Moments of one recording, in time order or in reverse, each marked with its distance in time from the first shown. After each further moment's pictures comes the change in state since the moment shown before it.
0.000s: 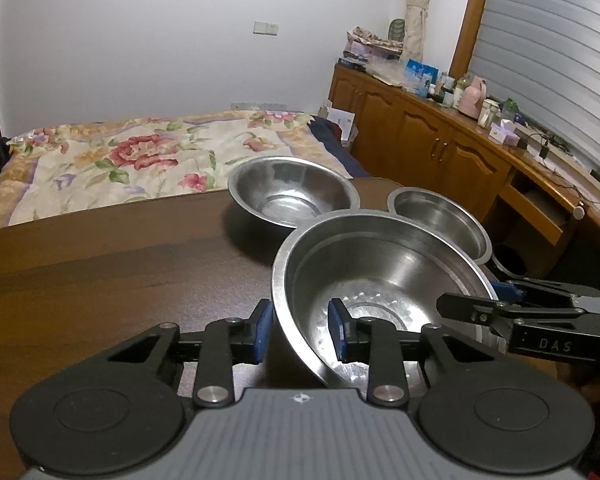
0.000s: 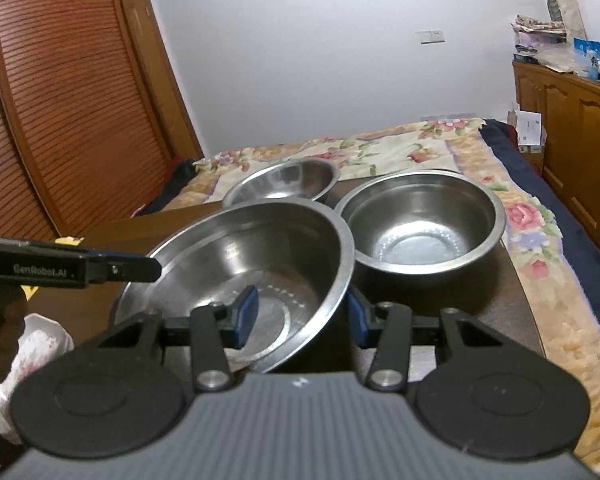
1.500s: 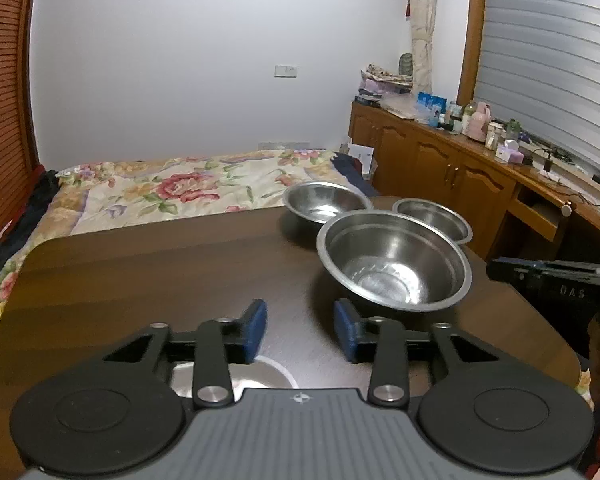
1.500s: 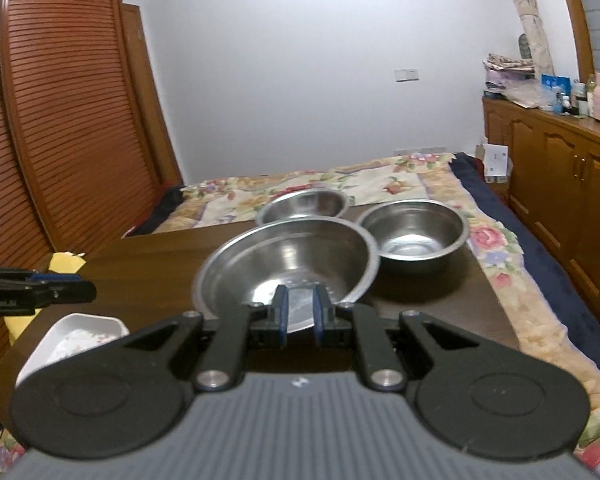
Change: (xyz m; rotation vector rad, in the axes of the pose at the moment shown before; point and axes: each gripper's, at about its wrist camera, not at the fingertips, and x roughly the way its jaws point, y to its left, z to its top) left arm -0.117 0.009 -0.052 0.034 -0.137 0.085; right arm -0.069 0.055 -0.022 -0.008 -0.108 -0.117
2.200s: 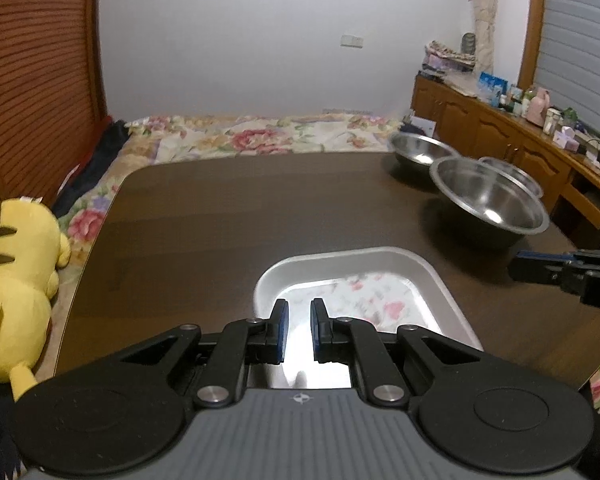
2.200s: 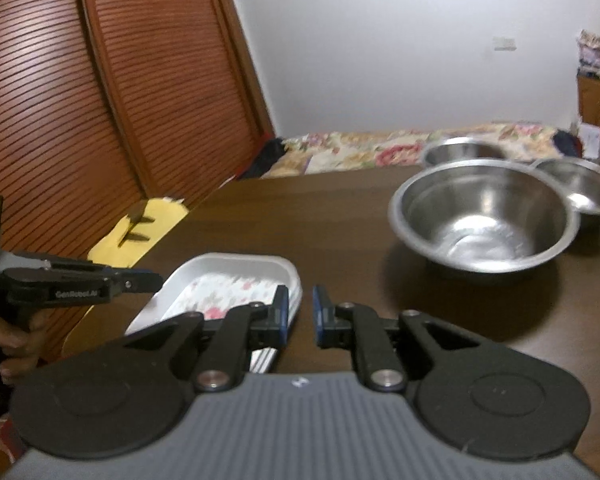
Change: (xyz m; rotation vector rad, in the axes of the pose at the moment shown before) left arm -0.046 0.075 -0.050 -0.070 0.096 0.153; right arm 0.003 0.099 -0.021 -0.066 0.115 0.255
